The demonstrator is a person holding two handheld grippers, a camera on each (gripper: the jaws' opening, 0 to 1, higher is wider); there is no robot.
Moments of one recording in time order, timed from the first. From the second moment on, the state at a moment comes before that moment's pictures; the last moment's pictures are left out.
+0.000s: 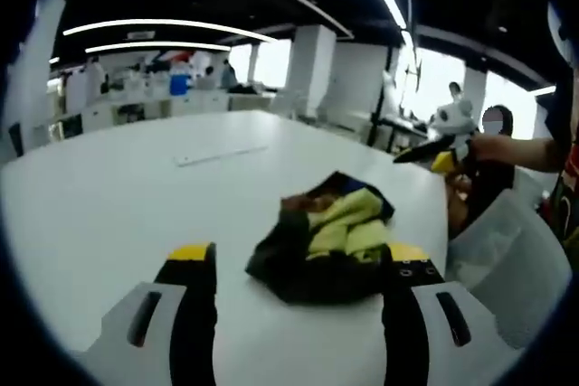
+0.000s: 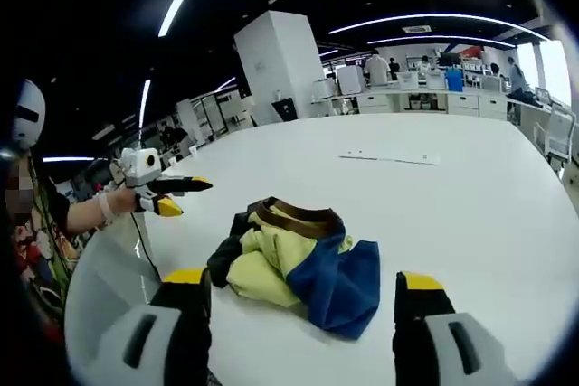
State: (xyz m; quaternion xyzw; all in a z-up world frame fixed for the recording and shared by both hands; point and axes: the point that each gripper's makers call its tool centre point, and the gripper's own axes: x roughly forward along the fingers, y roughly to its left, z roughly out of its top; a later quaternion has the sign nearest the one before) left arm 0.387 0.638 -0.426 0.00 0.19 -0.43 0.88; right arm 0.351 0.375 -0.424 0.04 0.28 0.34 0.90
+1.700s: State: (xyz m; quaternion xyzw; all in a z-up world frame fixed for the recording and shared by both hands) left arm 0.373 0.632 -0.443 0.00 0.21 -0.43 0.87; right arm 0.342 0.388 -0.429 0.06 0.28 0.34 0.89
